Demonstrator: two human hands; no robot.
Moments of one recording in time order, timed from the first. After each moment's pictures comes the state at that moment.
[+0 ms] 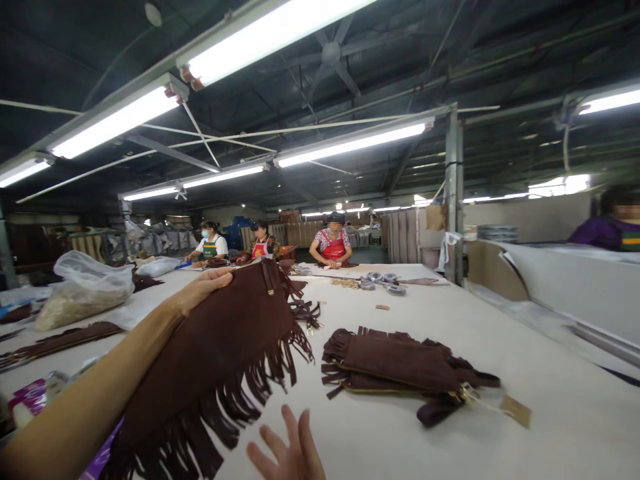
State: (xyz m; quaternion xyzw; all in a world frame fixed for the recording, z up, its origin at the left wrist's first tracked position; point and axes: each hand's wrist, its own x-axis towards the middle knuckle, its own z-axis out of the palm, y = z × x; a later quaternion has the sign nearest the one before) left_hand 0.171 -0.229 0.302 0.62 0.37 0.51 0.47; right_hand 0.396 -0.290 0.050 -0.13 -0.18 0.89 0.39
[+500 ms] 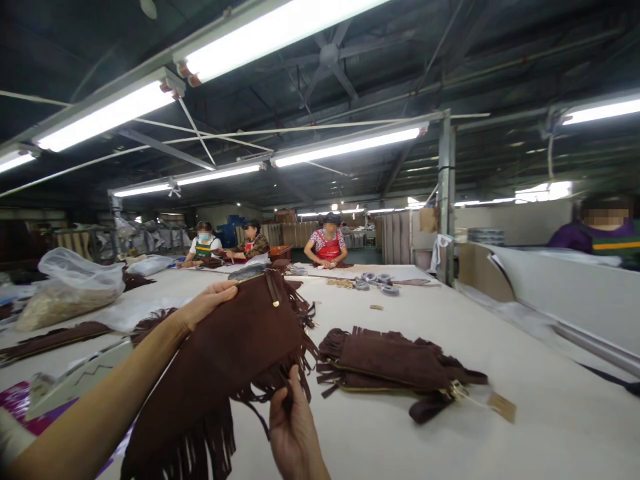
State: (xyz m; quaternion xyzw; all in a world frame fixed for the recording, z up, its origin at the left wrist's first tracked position) left_hand 0.183 -0.224 0.271 0.62 0.33 0.49 0.52; right_hand 0.375 -0.250 0.101 -0.09 0.01 0.82 0.57
